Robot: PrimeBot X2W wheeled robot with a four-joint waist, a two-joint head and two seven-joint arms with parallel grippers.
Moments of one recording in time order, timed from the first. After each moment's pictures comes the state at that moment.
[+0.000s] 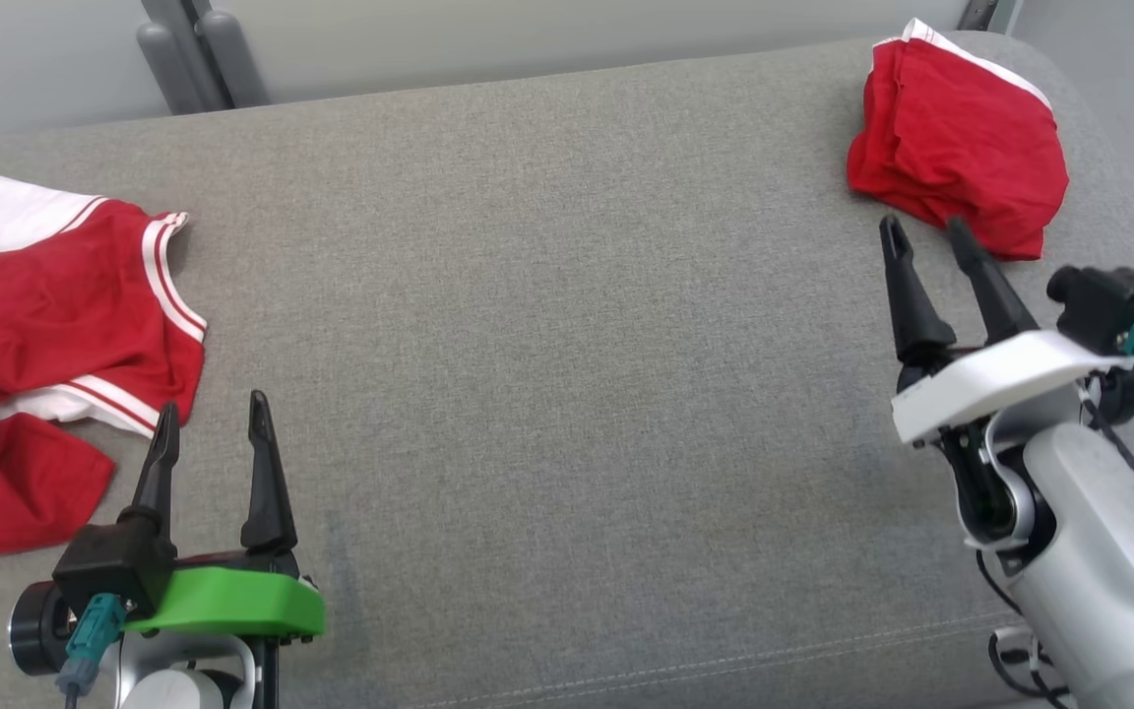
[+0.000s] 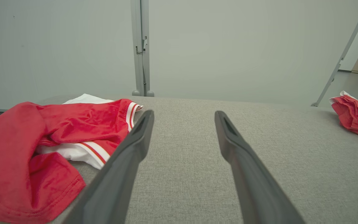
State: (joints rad) left arm -0.02 0.09 -0.16 -0.01 -0.32 0.12 -0.24; right arm -0.37 -0.31 0.45 0.28 0.71 -0.10 -0.25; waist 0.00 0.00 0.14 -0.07
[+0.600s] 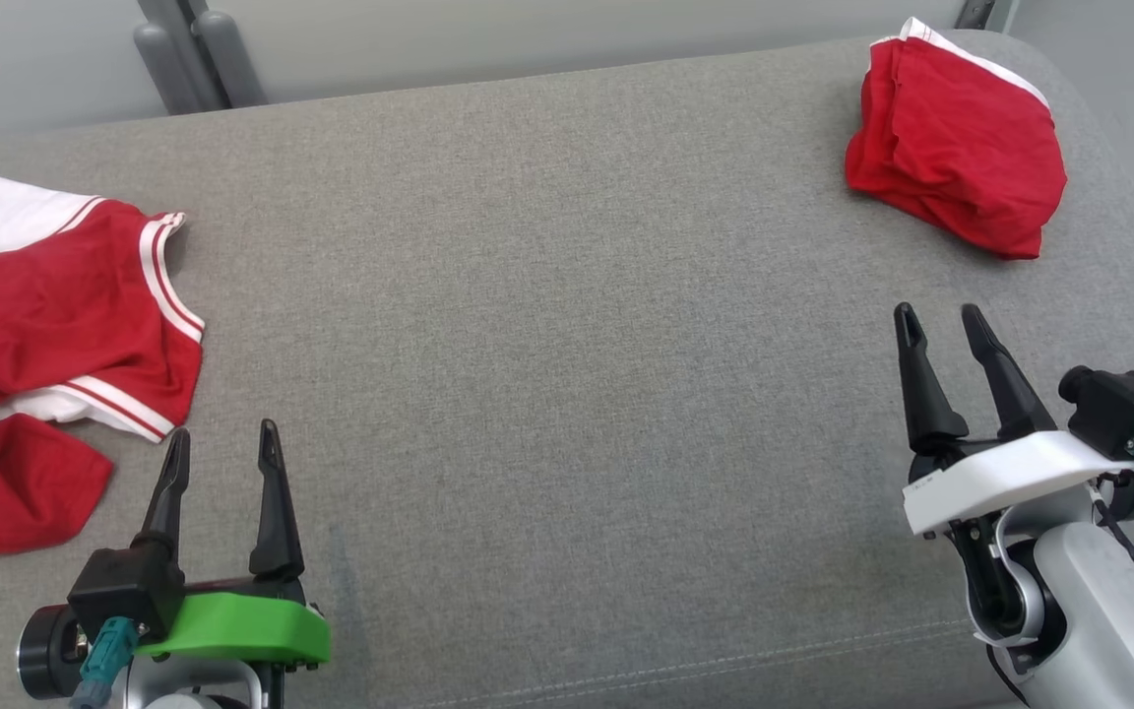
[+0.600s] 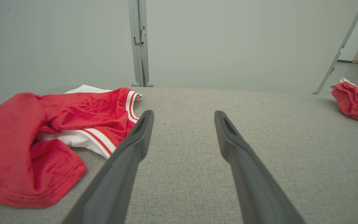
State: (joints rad) left arm 0.03 0.09 -0.16 -0.01 -0.30 0.12 -0.25; right arm -0.15 -0.27 0.36 0.13 0.63 -0.12 -0.25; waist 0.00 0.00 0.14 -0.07
